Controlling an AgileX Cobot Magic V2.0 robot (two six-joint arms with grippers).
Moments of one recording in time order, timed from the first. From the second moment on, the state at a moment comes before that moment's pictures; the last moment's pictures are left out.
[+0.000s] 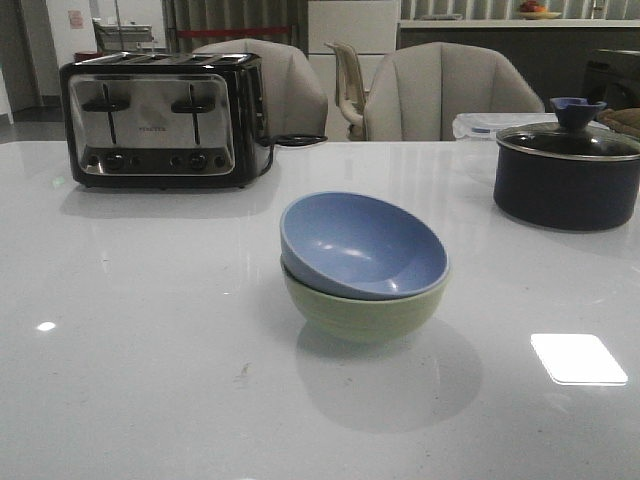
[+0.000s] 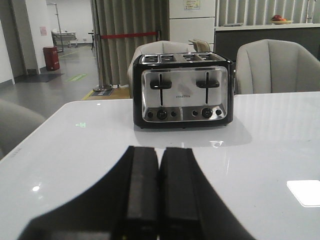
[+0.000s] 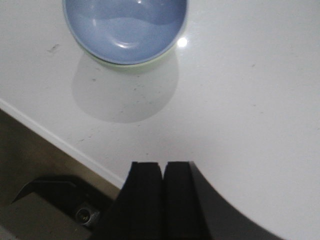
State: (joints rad) left arm -0.06 0.00 0.01 0.02 0.03 0.00; right arm 0.35 0.83 -0.64 0.11 0.68 -0.14
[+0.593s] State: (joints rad) left arm -0.06 0.00 0.01 0.02 0.03 0.00; right arm -0.02 0.02 -0.02 0.06 0.20 -0.15
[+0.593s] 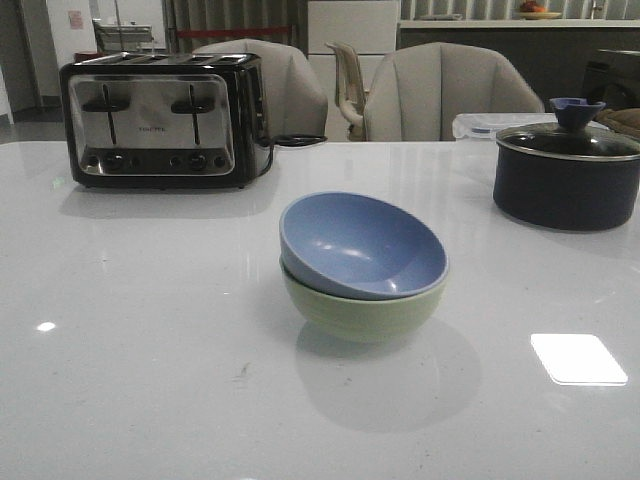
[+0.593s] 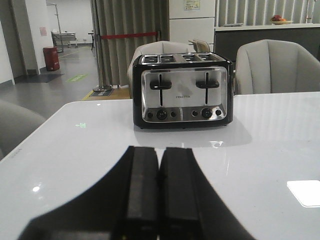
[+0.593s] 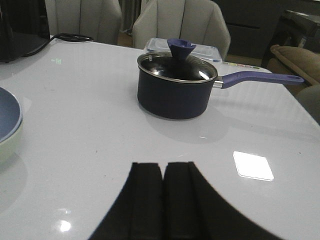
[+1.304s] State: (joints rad) left arm -0.06 0.00 0.01 0.02 0.03 0.00; right arm -0.03 -0.01 0.03 0.00 0.04 -0.02
